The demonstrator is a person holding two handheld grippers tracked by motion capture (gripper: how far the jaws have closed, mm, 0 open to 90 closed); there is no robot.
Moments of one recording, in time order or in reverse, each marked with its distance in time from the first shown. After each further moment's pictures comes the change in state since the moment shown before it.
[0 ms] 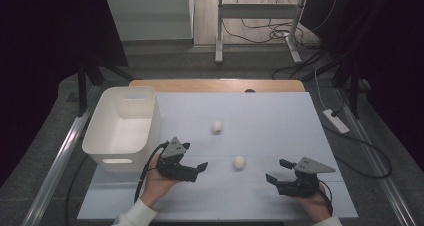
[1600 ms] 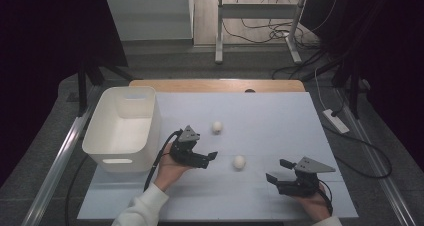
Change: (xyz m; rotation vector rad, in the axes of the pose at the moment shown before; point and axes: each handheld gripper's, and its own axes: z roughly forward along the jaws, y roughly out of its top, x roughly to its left) left arm 0.014 0.027 0.042 0.065 0.000 -0.002; right arm -0.001 -0.001 0.001 0.003 -0.004 0.012
